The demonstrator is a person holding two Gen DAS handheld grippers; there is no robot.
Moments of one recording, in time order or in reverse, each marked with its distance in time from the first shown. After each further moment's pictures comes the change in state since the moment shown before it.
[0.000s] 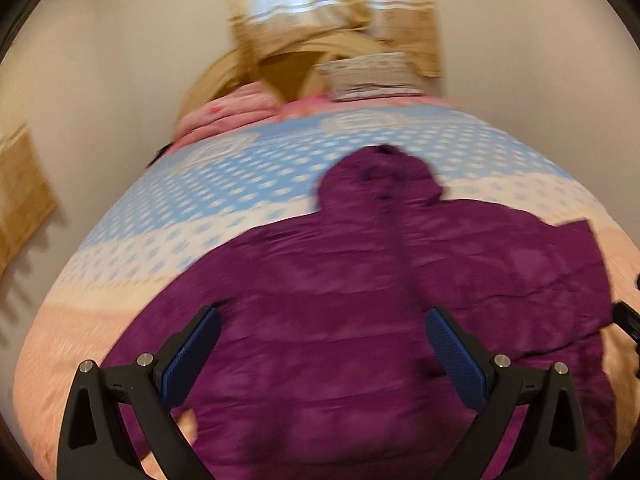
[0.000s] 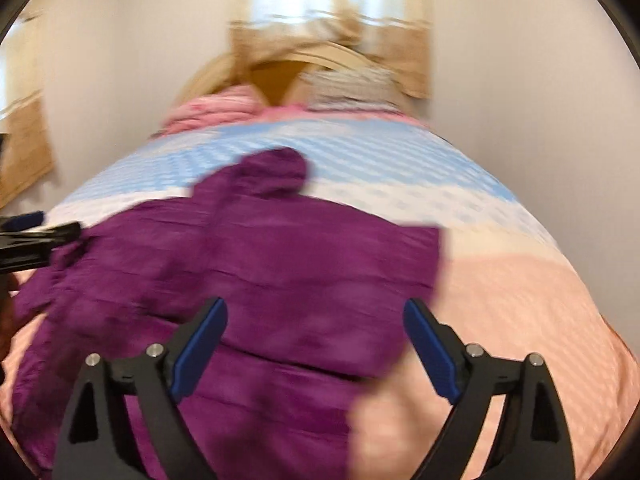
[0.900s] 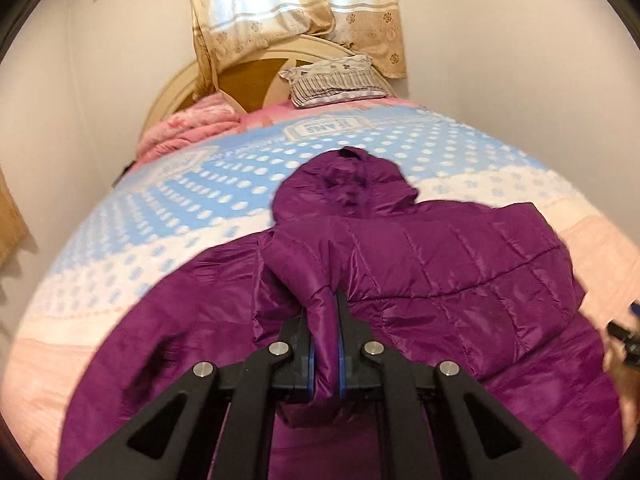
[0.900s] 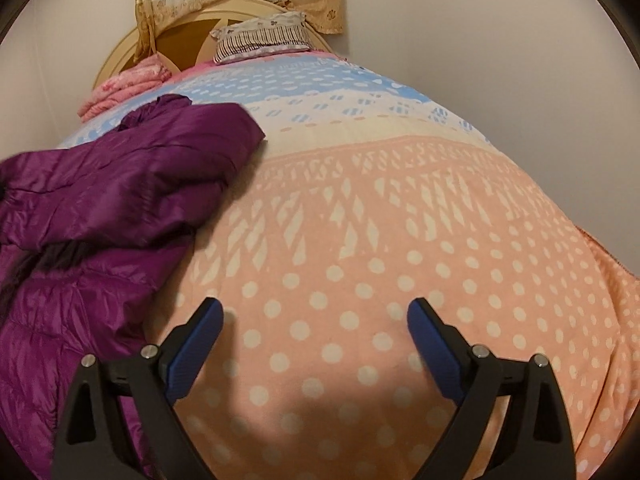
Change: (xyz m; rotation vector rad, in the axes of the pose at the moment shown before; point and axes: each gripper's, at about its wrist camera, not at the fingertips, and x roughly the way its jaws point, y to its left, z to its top) left arm 0.027 -0.002 0.003 0.060 -0.029 -0.059; right arm 0.037 -0.073 -0.049 0.115 0.165 -0.170
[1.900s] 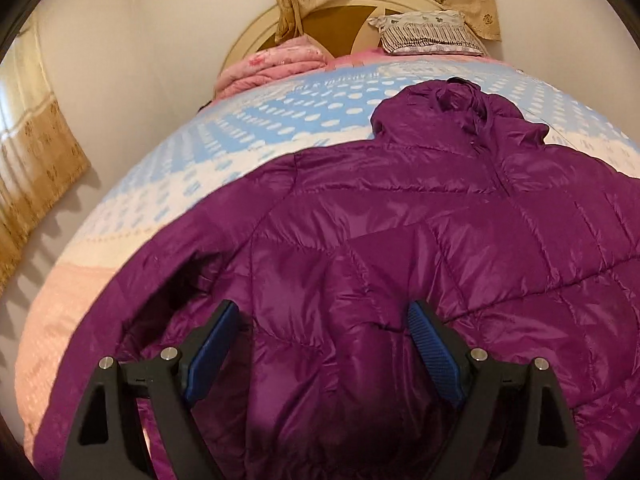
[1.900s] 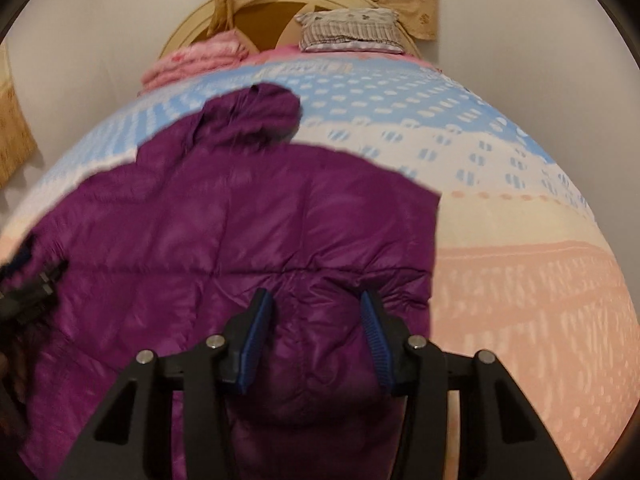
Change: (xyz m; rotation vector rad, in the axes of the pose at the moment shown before) left arm 0.084 0.038 -0.046 -0.154 0.175 0.276; right arm 0.063 0.128 0.063 -0.191 0.017 0.180
